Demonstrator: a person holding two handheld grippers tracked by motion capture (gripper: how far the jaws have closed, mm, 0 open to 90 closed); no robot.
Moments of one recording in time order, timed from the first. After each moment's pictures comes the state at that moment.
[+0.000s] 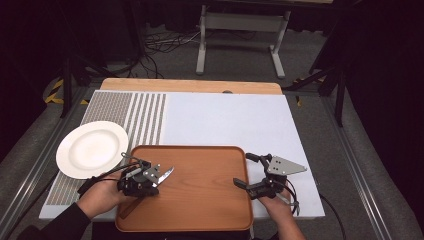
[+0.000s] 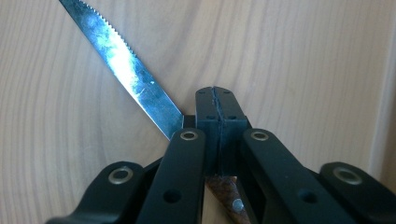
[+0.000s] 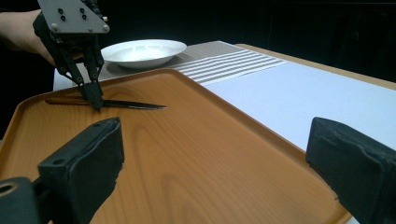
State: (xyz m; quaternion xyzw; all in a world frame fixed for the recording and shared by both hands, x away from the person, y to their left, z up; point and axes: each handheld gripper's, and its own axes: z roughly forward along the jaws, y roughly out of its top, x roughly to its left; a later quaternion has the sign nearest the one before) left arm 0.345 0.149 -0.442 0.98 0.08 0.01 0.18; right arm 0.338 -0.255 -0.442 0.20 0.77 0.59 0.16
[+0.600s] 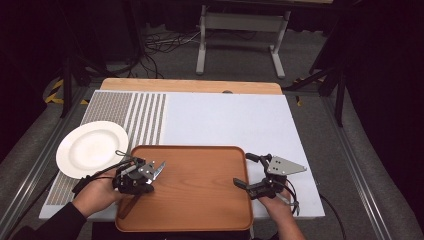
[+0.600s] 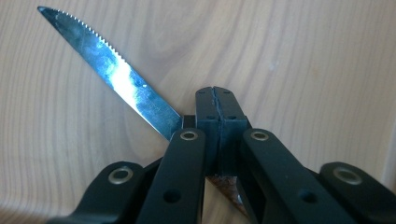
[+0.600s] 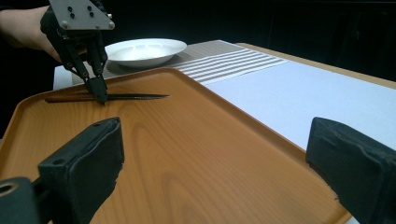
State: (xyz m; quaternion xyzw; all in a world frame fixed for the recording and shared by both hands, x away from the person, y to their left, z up) left arm 0.351 0.163 -0.442 0.98 0.11 0.01 0.18; right arm 0.338 -0.254 -0.442 0.20 0.77 0.59 0.16
